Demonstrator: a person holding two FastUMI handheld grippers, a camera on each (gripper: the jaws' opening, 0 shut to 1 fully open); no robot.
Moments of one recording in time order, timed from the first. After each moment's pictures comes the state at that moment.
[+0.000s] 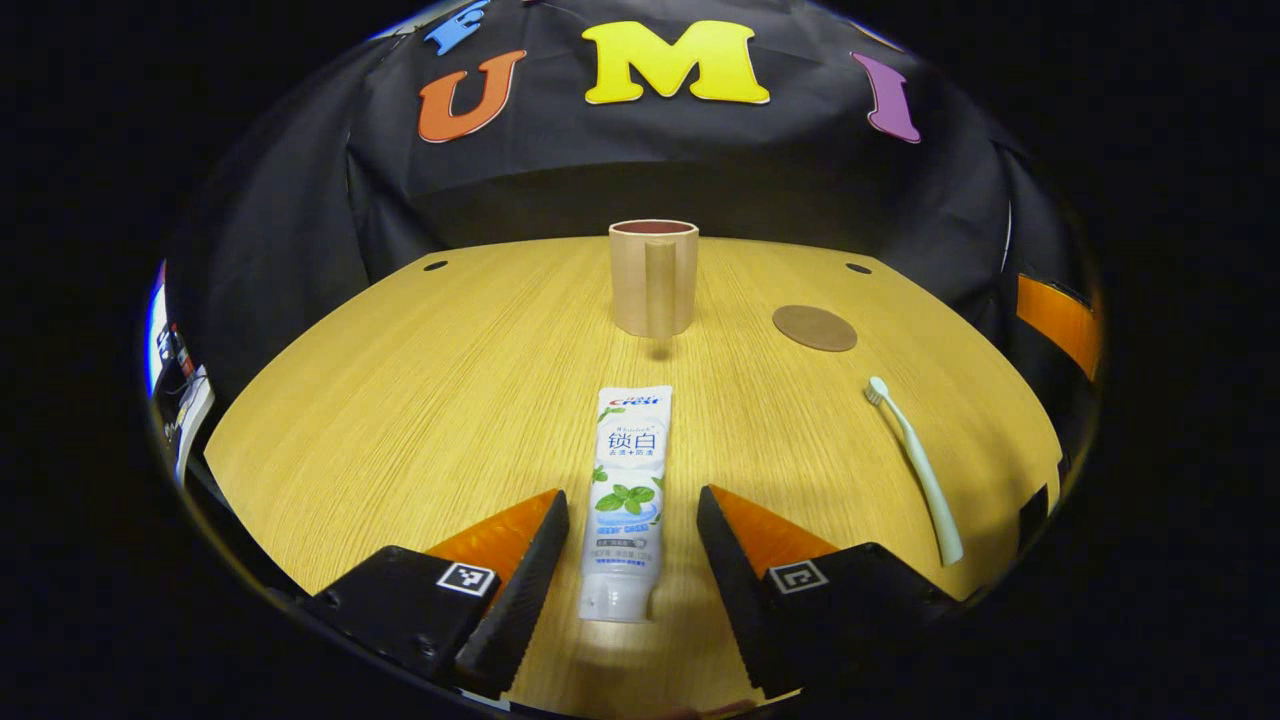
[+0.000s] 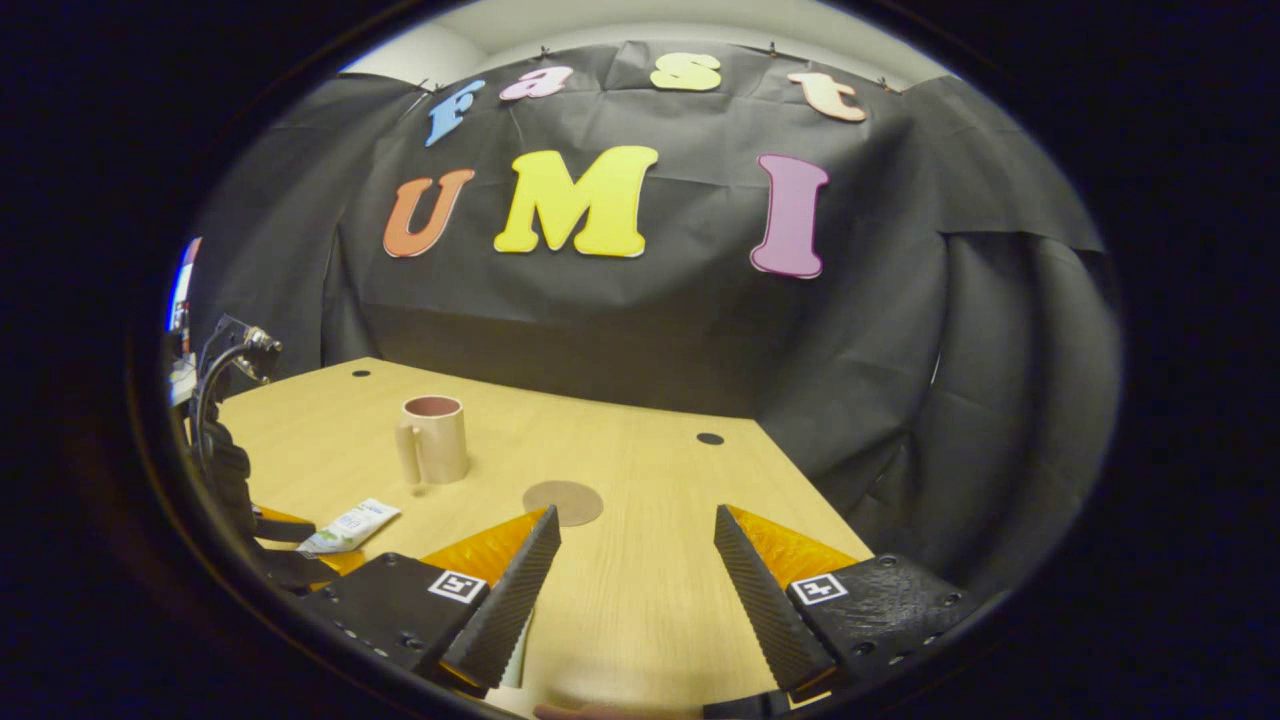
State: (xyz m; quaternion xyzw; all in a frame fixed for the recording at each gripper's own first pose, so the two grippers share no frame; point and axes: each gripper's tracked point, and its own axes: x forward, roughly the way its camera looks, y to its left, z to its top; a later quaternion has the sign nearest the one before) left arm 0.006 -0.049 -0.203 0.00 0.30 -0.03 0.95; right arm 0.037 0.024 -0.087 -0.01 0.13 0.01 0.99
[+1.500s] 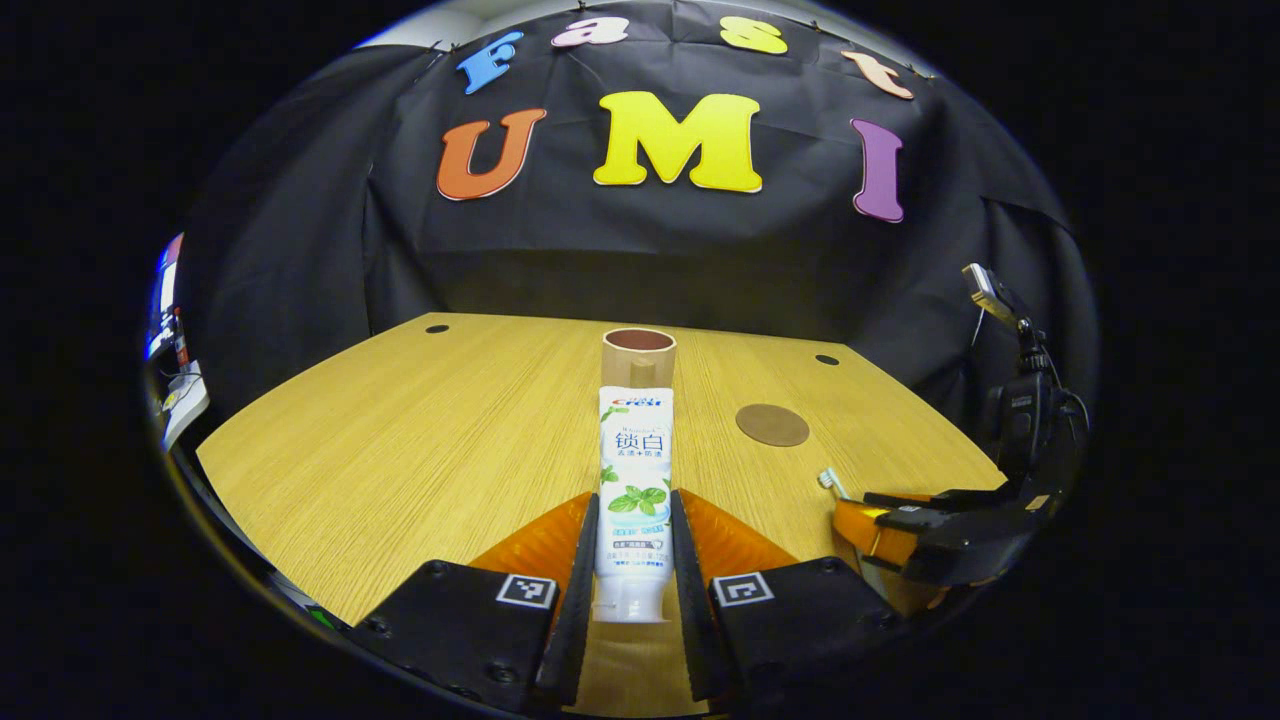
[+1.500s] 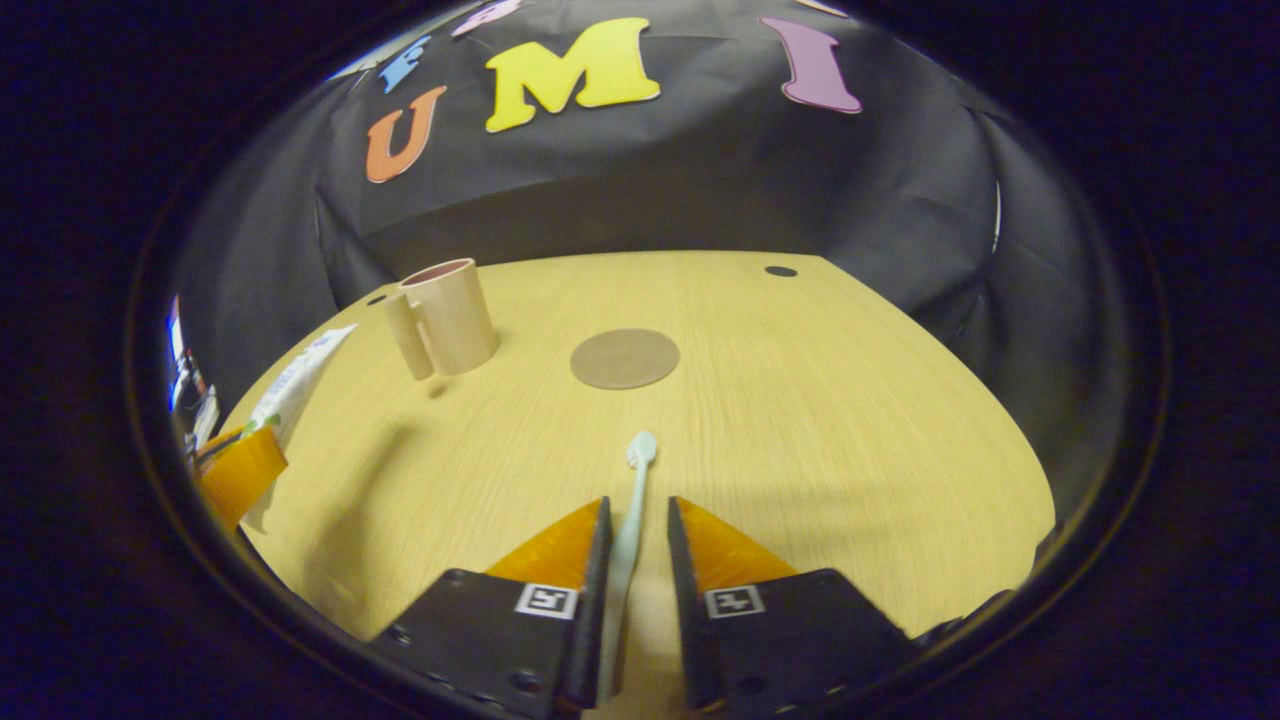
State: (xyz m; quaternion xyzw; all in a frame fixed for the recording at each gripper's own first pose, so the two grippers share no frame) left arm 0.005 -0.054 -0.135 -0.05 0.17 -0.04 0.98; right arm 0.048 0.077 -0.216 0.09 0.33 0.06 0.94
